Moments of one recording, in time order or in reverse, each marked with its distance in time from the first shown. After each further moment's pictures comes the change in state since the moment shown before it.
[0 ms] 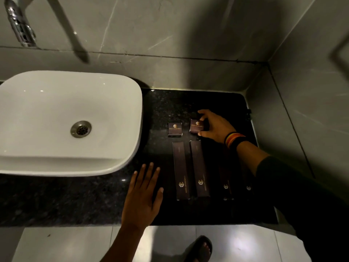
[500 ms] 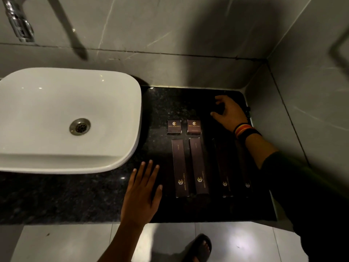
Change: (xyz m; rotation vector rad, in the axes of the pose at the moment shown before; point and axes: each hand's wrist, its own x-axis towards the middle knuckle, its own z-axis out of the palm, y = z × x) left_hand -0.001 -0.002 0.002 0.012 -0.002 -0.002; right_hand -0.002 0.016 -0.032 0.134 0.293 0.110
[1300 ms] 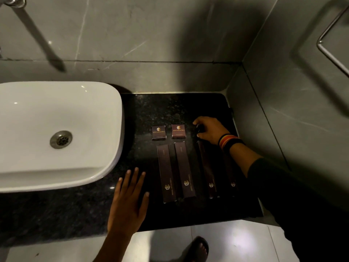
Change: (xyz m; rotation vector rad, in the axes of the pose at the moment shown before) left_hand 0.002 -0.002 -0.002 0.049 -0.021 0.020; right_hand -0.022 0.024 0.012 -0.048 -0.227 -0.055
